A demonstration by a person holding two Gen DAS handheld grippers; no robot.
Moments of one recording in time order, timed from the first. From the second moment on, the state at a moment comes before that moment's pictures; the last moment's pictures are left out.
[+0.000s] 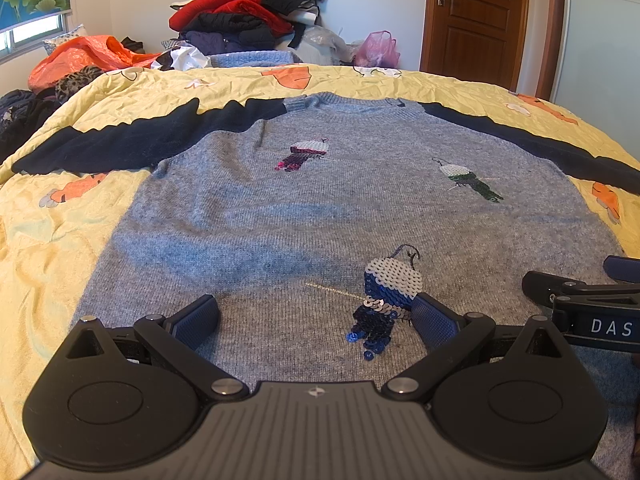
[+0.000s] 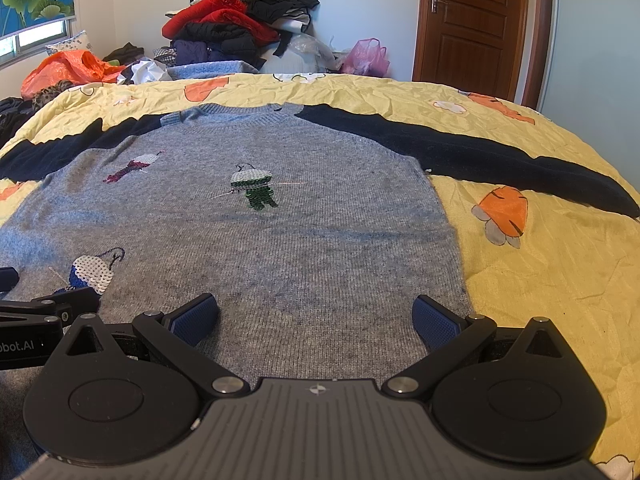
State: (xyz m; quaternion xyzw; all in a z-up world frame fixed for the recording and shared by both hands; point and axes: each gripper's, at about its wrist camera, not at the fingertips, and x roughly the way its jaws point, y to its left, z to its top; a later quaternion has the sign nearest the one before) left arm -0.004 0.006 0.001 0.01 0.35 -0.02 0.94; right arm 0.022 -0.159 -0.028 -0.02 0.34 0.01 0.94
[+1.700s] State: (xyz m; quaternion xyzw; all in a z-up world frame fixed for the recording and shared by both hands) left arm -0.004 0.004 0.001 0.01 0.35 -0.02 0.94; right arm 0.109 -0.526 -0.012 0.42 0.18 -0.17 0.87
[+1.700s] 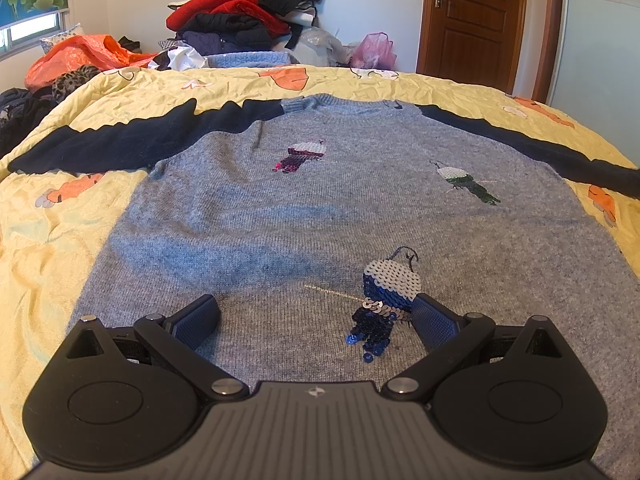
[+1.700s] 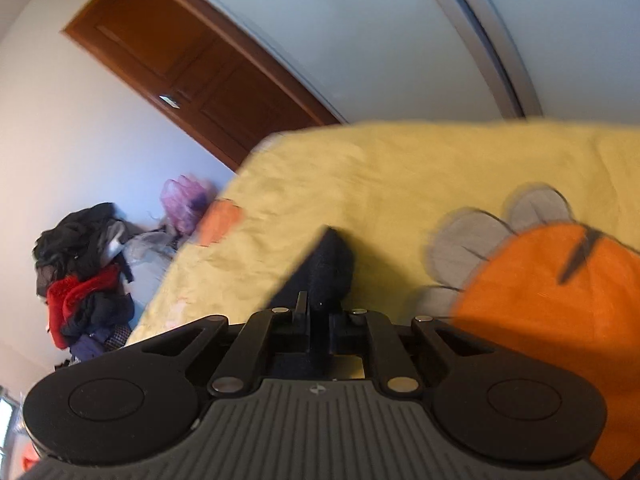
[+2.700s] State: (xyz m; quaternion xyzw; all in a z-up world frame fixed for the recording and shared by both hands) left arm -0.006 0.009 0.003 -0.01 0.35 -0.03 0.94; right arm 0.160 -0.185 -0.012 0.21 0.33 0.18 0.90
